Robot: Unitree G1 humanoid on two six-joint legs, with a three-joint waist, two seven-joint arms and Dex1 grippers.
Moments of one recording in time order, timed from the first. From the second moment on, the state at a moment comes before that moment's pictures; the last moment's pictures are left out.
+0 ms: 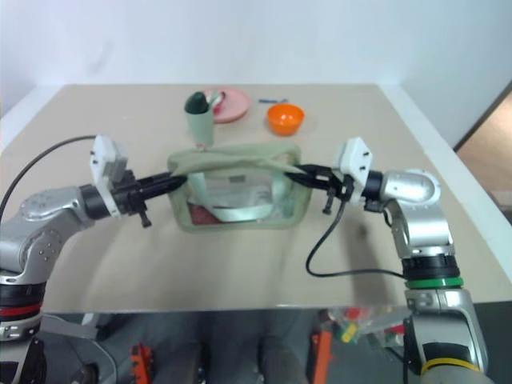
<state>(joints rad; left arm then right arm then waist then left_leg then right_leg) -0.46 0.65 0.11 -0.21 -0.59 0.58 -0.86 -0.65 -0.66 -0.01 0.20 0.34 -0.05 1.20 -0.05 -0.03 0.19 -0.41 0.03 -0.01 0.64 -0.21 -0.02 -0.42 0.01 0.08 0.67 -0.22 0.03</state>
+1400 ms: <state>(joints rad) -0.41 0.64 0.06 -0.32 -0.53 0.49 -0.87 -1.18 -0.39 0.15 0.81 0.18 -0.14 1.21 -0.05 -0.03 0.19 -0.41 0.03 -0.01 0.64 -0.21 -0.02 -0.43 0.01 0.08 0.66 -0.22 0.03</state>
